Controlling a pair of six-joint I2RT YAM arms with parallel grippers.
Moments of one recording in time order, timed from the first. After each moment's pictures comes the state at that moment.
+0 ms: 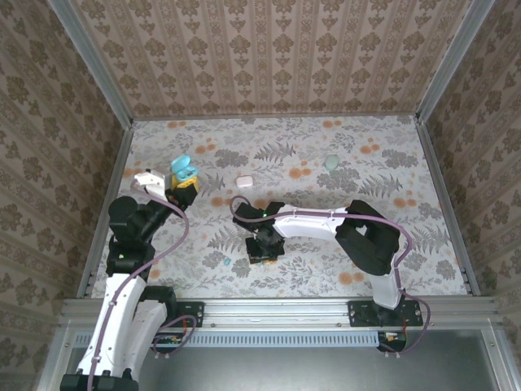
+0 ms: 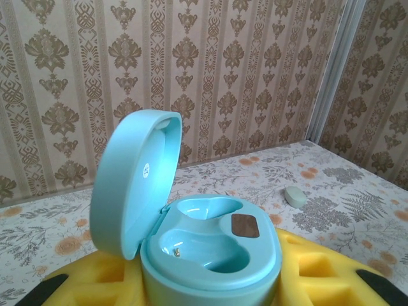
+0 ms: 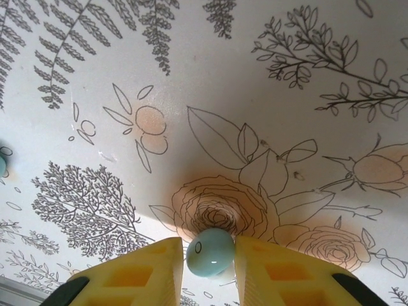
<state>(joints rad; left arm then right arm) -0.12 0.59 0.55 0.03 0.51 -0.09 1.00 1.96 1.33 -0.80 -0.19 0.84</state>
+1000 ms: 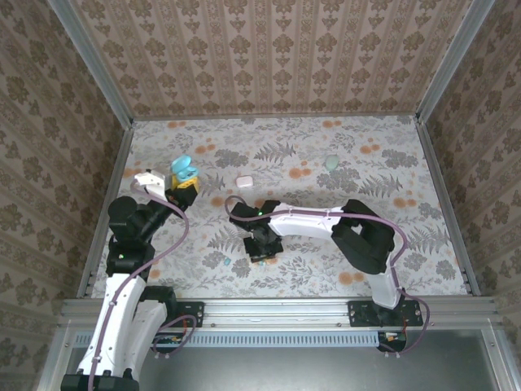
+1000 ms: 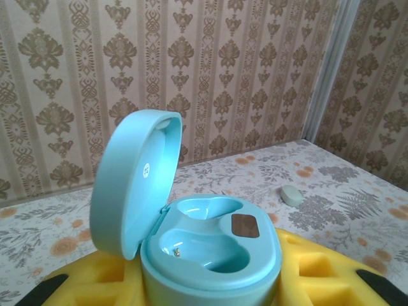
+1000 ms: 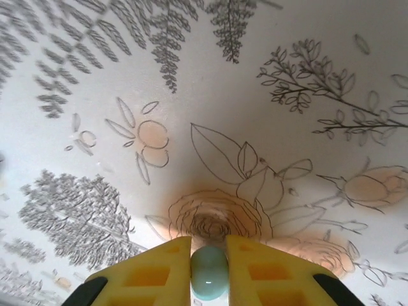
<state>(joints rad) -0.11 0.60 0.55 0.04 0.54 -0.09 0.99 1.95 1.36 -0.84 -0.15 0.77</state>
